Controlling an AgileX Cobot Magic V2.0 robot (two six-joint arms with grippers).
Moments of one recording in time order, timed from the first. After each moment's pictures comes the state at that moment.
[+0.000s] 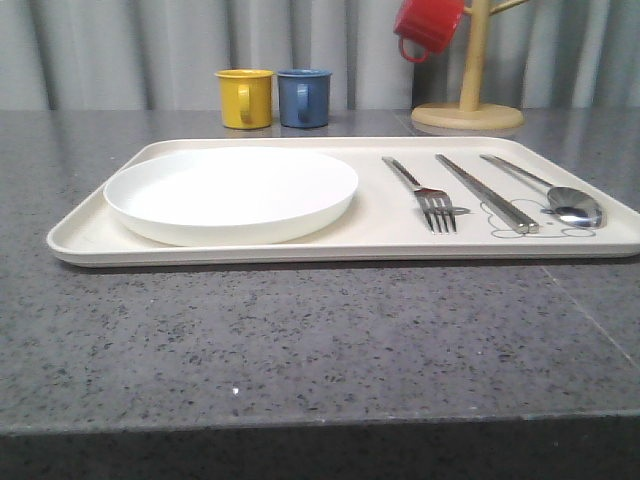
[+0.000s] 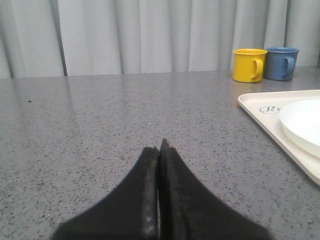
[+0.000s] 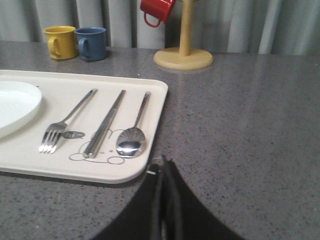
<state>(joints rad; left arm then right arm) -0.01 0.00 0.00 -0.09 0.09 0.10 0.10 0.04 -0.15 0.10 0.29 -0.07</state>
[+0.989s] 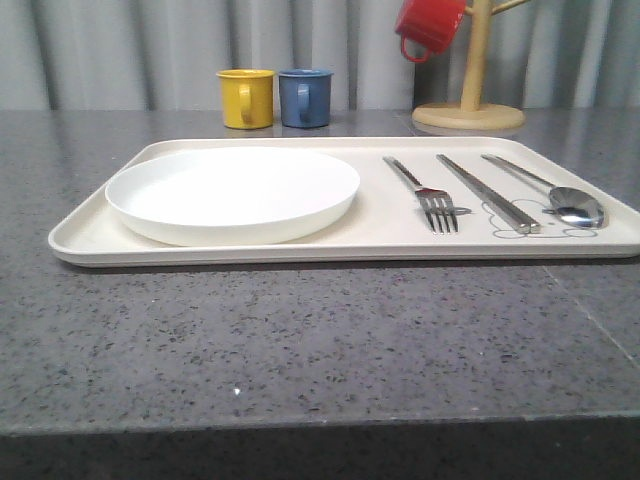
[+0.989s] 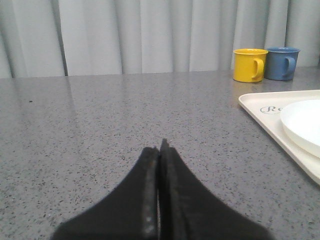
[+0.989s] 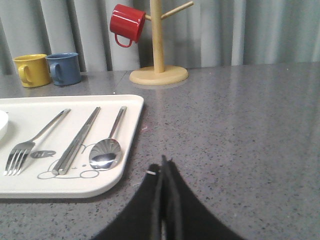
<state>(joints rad) -0.01 0.00 0.00 -0.09 0.09 0.10 0.04 -0.01 0.03 0.03 0.04 0.07</state>
